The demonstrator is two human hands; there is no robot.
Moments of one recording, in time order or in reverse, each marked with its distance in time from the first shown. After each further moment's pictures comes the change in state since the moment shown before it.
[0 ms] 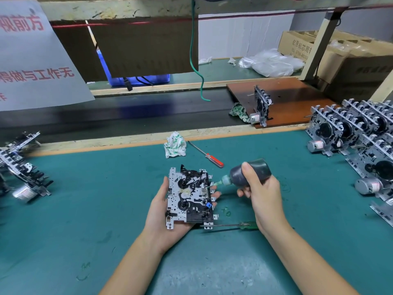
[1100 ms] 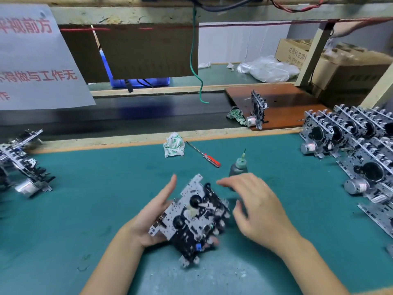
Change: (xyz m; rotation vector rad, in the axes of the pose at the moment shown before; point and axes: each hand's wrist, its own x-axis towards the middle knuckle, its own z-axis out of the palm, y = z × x) left_hand -0.030 0.020 0.003 0.485 -0.152 -0.248; right_hand -0.027 -0.022 -0.026 -1.044 -0.443 -0.865
